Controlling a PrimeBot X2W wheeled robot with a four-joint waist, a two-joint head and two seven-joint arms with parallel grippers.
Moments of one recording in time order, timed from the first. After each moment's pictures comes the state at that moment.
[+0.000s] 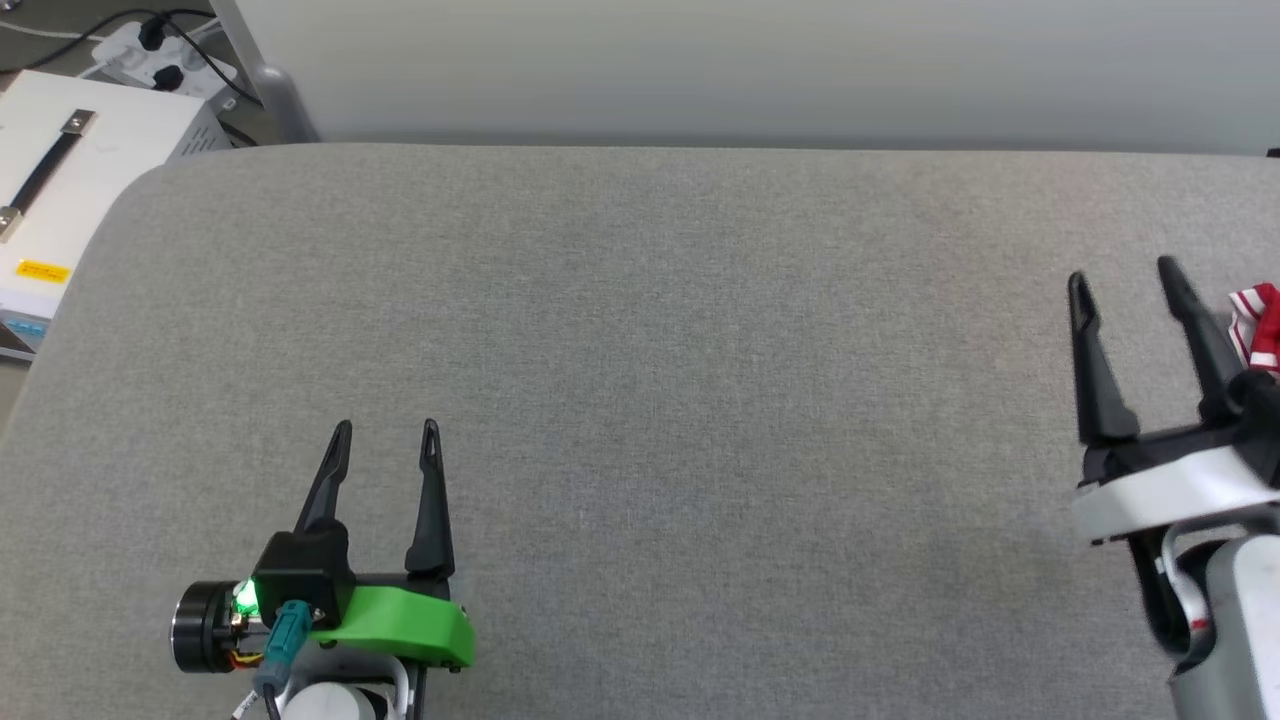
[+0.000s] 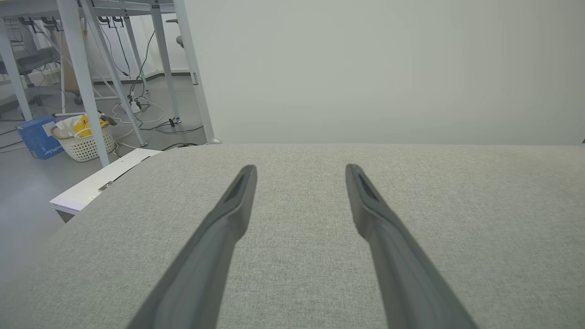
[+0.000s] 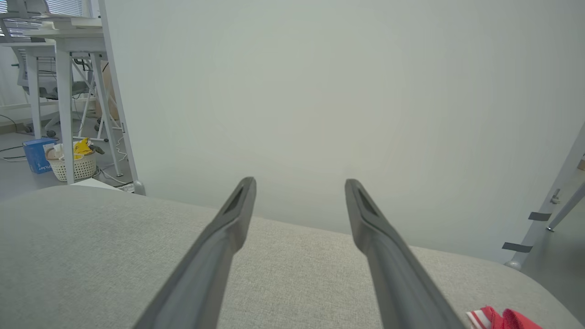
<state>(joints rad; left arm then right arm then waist) -0.03 0.06 -0.05 0.05 -0.07 0.02 -0.26 -0.24 -0.24 0.02 0.07 0.19 0.13 -0.26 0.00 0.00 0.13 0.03</state>
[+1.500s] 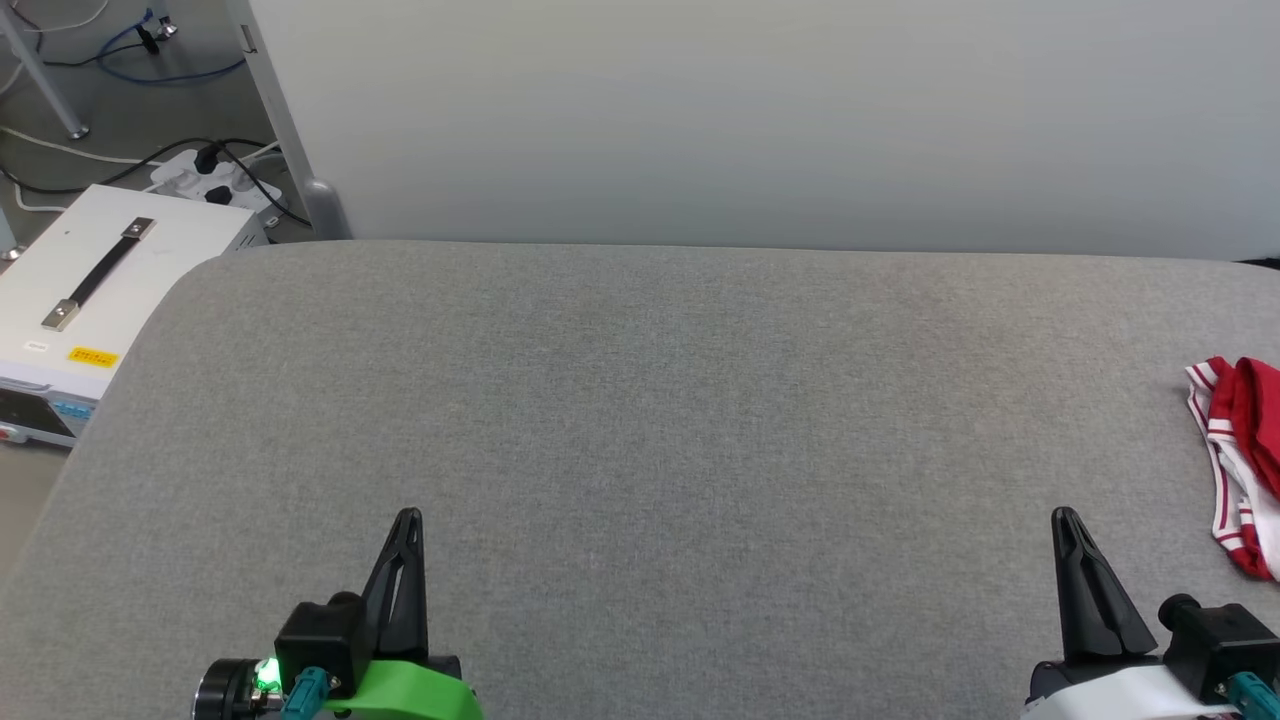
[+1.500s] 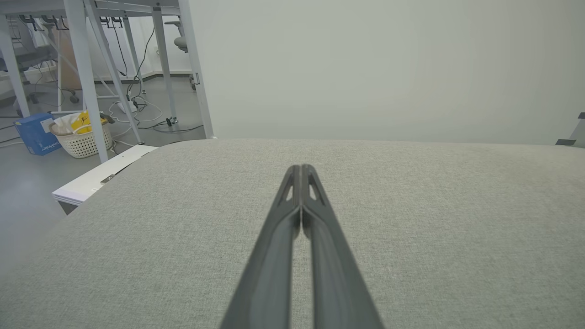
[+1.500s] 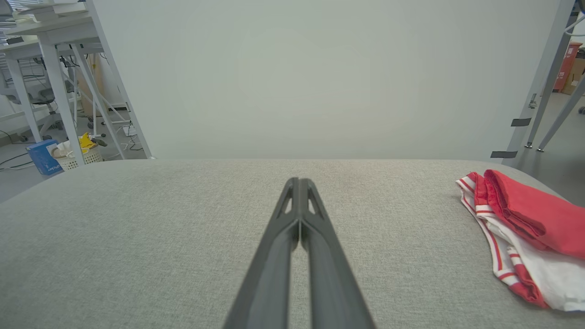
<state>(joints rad) 0.09 0.06 -0.06 0.09 -0.08 -0.01 -0.25 0.14 -0.05 -0.03 0.00 0.14 0.13 -0.26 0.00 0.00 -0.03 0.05</state>
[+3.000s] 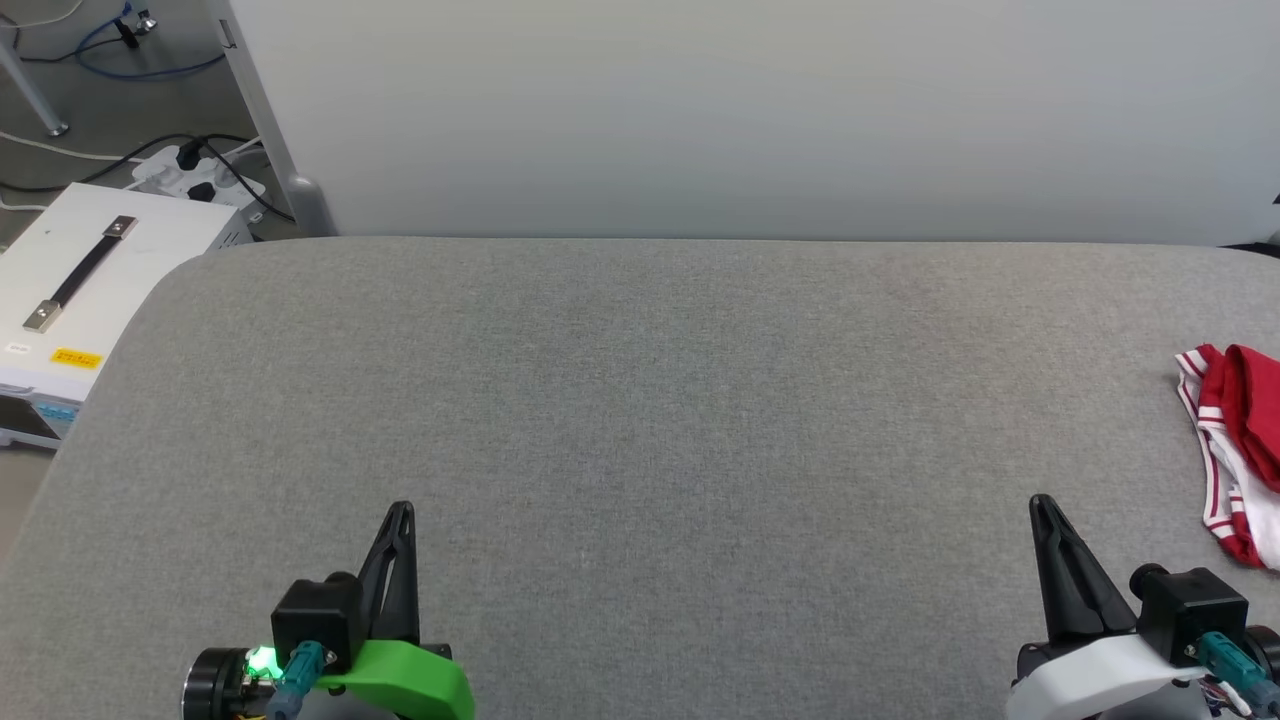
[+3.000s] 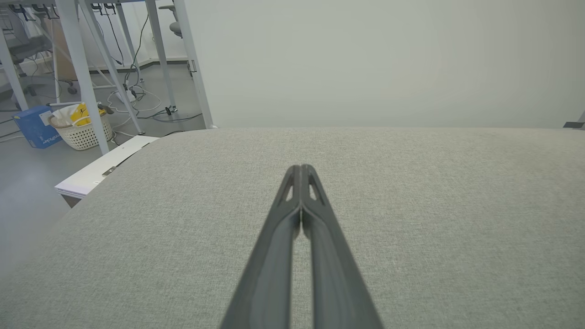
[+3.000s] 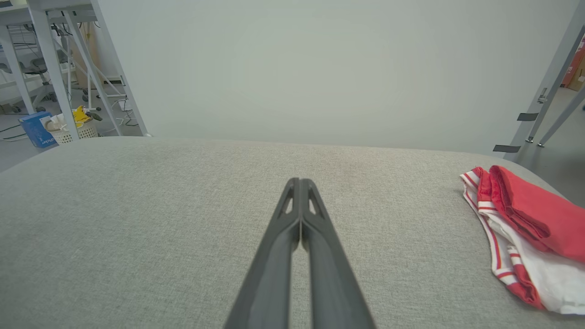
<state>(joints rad) 0.08 0.06 -0.04 0.06 -0.06 -0.01 -0.16 0.11 -0.05 -0.02 0.00 0.10 0.13 -0.16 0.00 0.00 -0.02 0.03</state>
